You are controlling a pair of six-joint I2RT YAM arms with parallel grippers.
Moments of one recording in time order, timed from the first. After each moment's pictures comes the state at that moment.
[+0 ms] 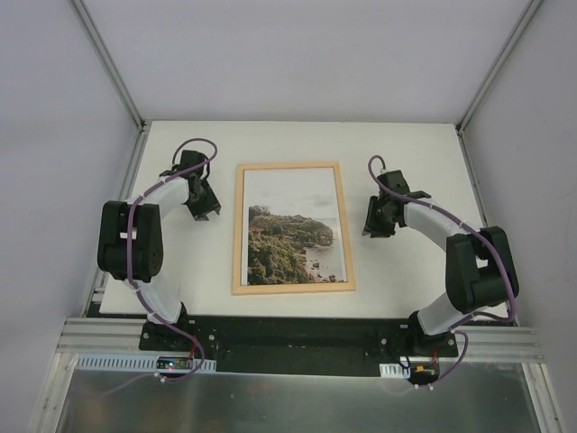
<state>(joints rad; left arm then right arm) -0.09 1.73 1.10 -0.55 -0.01 -0.63 0.27 1.56 0.93 -0.52 -0.05 0.46</state>
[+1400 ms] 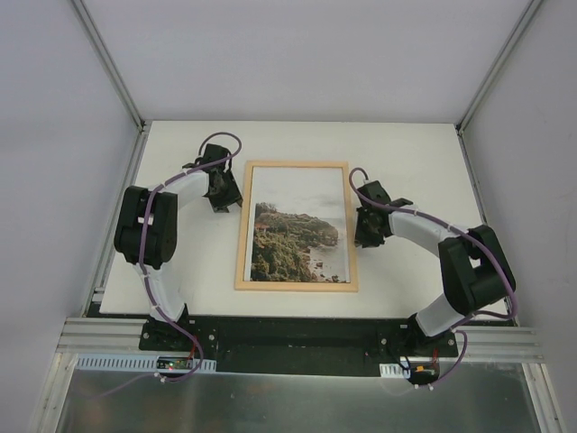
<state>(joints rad) -0.21 1.88 1.23 -0.48 0.06 -0.63 0.44 1.58 0.88 -0.52 0.08 0.53</state>
